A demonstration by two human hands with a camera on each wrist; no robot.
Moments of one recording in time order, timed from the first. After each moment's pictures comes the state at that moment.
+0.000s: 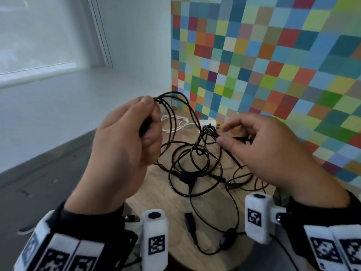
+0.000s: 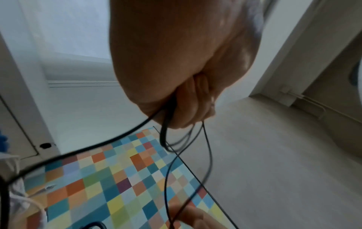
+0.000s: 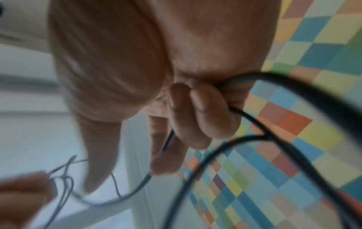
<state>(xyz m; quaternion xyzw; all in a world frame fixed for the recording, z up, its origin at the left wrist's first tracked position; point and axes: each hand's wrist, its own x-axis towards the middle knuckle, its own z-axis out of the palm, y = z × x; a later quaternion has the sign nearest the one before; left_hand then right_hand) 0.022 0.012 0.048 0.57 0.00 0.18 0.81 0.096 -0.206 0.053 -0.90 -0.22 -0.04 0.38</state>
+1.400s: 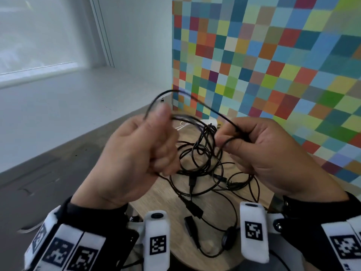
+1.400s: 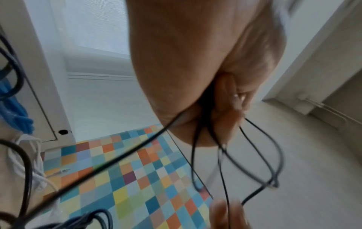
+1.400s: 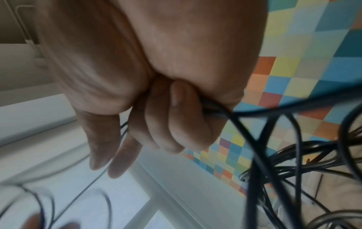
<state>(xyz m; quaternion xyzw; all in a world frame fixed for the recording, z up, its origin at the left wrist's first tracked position) 0.019 0.014 0.036 0.54 -0.16 0.03 0.82 0.099 -0.200 0.043 -0.69 -0.31 0.12 0.64</state>
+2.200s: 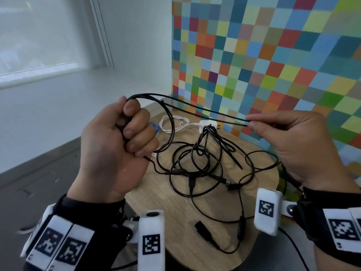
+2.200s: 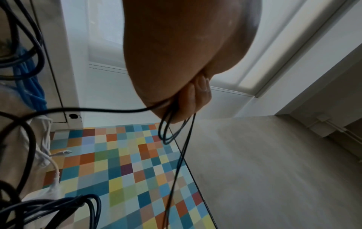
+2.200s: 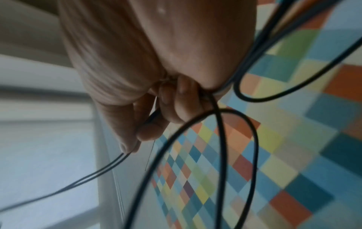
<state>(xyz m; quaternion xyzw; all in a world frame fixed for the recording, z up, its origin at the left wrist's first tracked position) 0.026 0.029 0.043 0.40 -0.03 0.12 0.91 0.125 -0.236 0.039 -0.79 -0.22 -0.16 0.54</state>
